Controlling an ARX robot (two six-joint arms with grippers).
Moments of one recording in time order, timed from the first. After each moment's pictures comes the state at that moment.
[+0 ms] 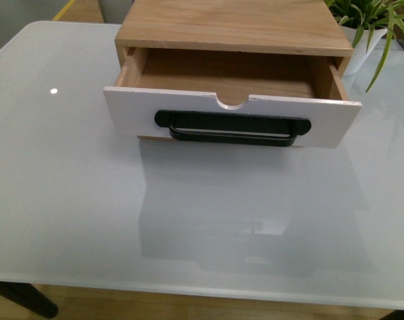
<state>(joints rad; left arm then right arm) 0.00 0.01 0.02 0.00 0.00 0.00 0.00 0.01 0.02 0.00 0.00 -0.01</state>
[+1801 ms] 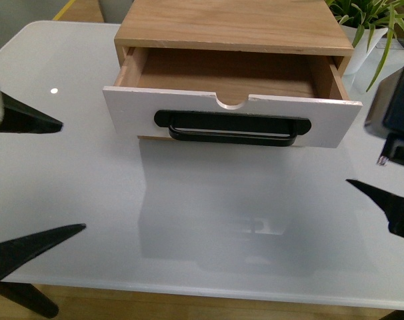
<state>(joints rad) -0.17 1.35 0.42 0.20 0.62 0.92 0.17 1.53 0.49 0.41 -0.23 -1.17</state>
